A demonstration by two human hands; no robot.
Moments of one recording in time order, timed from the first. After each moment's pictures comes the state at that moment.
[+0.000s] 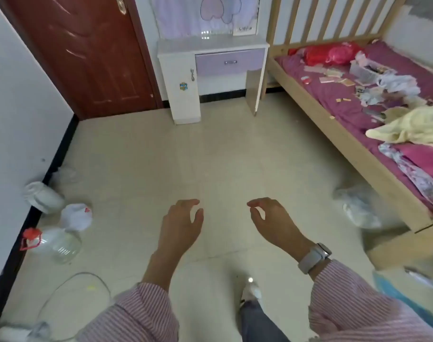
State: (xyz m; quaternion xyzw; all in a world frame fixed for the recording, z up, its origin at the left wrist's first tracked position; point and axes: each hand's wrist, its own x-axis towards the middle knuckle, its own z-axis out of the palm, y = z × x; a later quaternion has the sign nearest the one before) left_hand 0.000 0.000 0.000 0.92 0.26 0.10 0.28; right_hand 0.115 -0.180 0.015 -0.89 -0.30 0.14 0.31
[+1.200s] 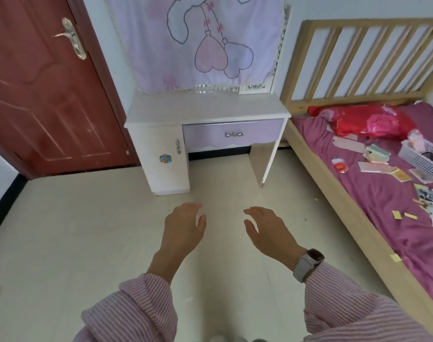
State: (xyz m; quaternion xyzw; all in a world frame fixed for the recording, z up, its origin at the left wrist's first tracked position) left_hand 0.734 0.403 0.018 0.94 0.25 0.06 0.22; right_hand 0.841 0.227 0.025 -0.91 -0.38 0.09 0.17
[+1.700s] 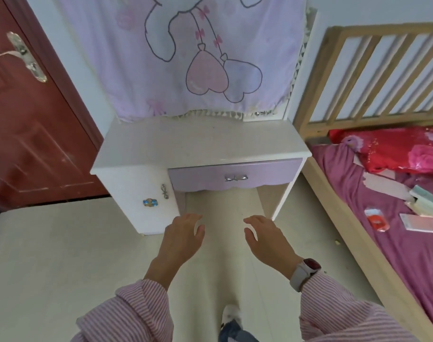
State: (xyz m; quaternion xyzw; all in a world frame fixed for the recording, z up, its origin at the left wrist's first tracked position) left_hand 1.040 0.557 -0.012 0.93 0.27 0.01 0.24; right_hand 1.149 0.383 -0.016 -0.90 -0.36 0.13 0.20
